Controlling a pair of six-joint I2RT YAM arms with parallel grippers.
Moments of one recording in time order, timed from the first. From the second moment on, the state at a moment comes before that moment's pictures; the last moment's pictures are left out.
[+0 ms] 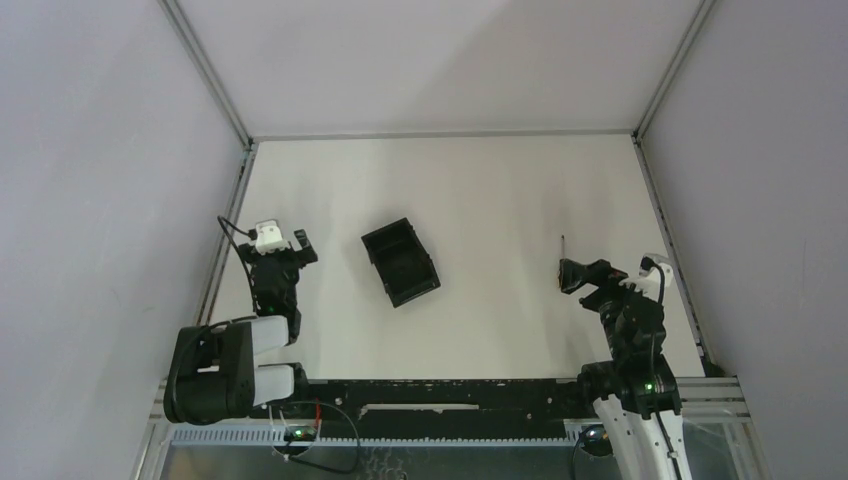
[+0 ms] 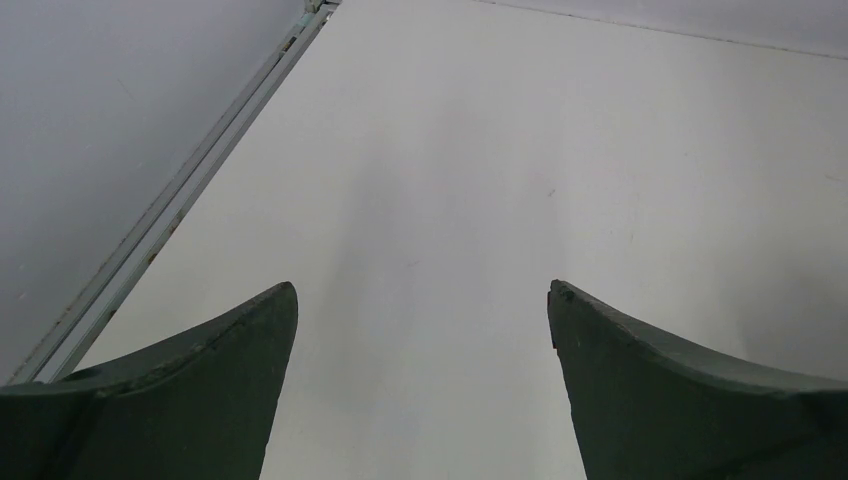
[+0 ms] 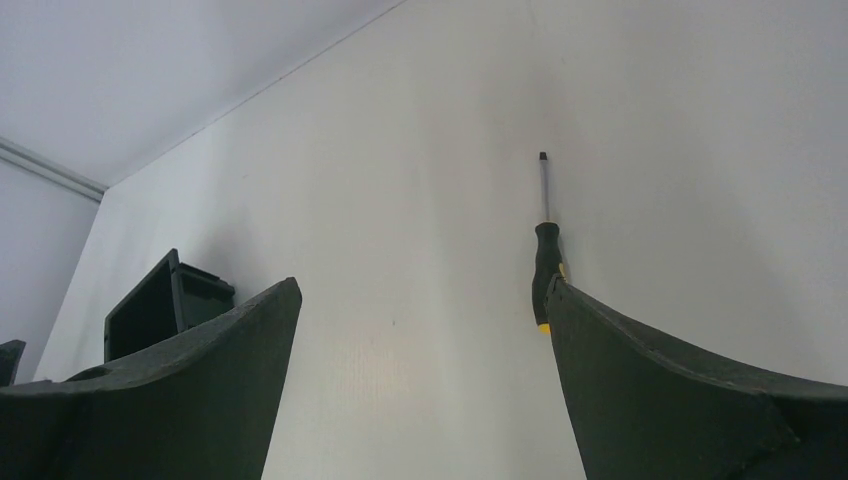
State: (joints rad) left arm 0.06 1.26 0.15 1.02 -0.18 -0.04; right arm 0.13 0.09 0.38 -0.49 0.12 0.54
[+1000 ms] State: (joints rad) left arm 0.06 1.26 0.15 1.02 -0.18 -0.04; right arm 0.00 1.64 1.19 -0.88 0.06 0.26
